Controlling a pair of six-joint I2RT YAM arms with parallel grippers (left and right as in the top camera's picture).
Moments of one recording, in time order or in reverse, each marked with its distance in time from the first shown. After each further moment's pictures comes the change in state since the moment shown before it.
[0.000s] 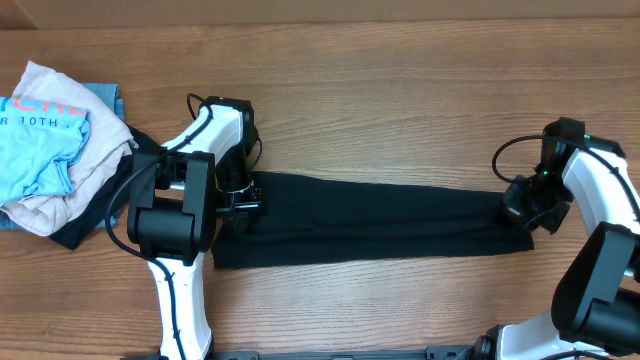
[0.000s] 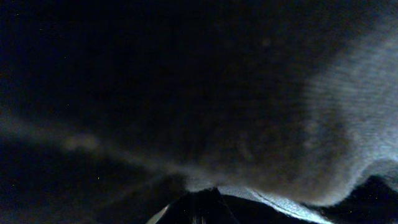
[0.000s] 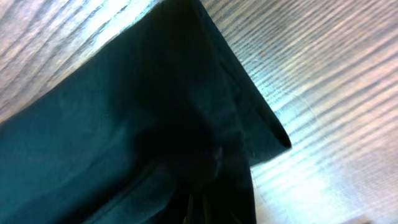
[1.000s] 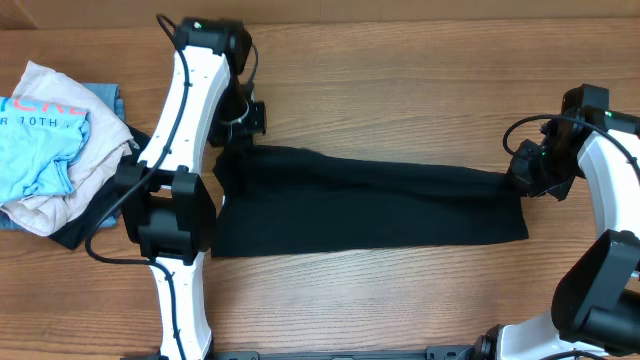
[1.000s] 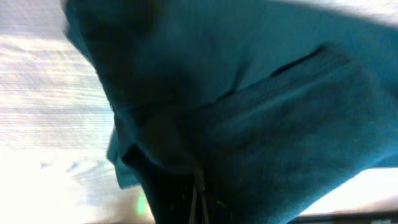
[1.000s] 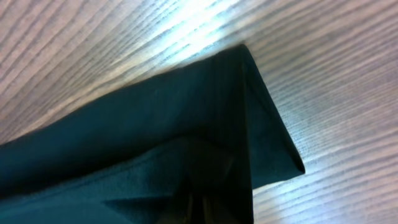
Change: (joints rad) left arm 0.000 0.000 0.590 -0.135 0.032 -0.001; right arm 0.000 0.000 0.207 -0.032 -0.140 -0.115
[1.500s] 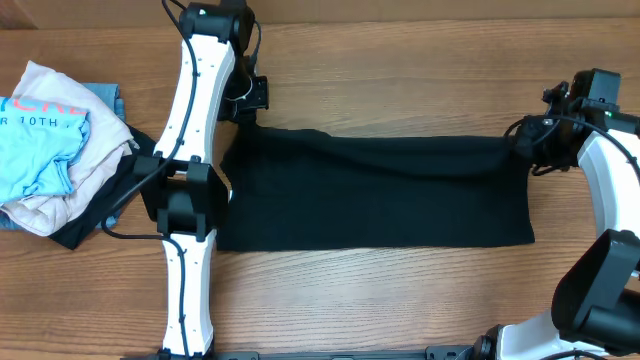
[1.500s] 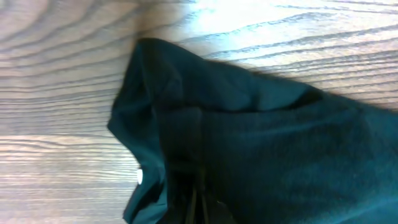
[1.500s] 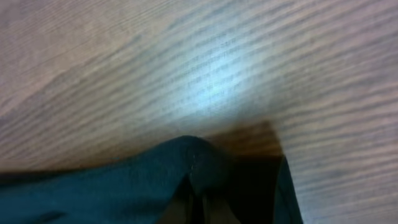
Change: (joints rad) left arm 0.006 0.218 0.410 -0.006 -0.052 0.003; right arm 0.000 0.001 0.000 0.286 -0.062 -0.153
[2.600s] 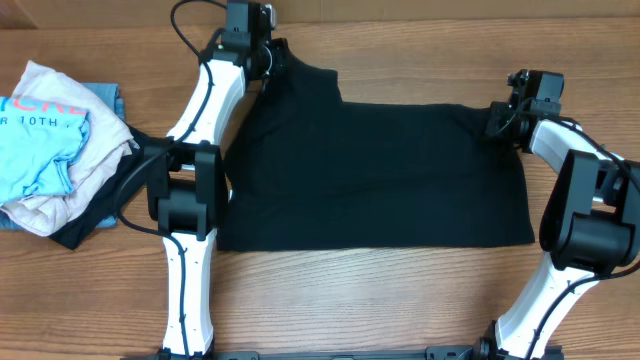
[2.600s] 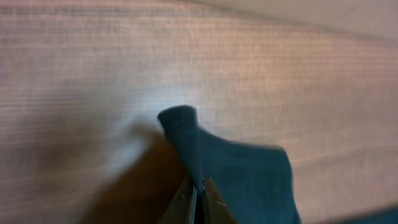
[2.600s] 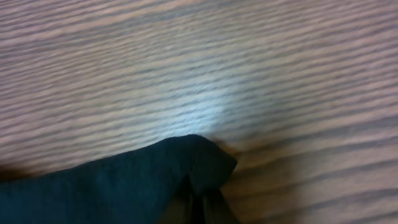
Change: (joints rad) left arm 0.000 0.013 -0.354 1.099 0.180 -0.066; right arm 0.074 0.390 0.000 0.645 0.070 -0.056
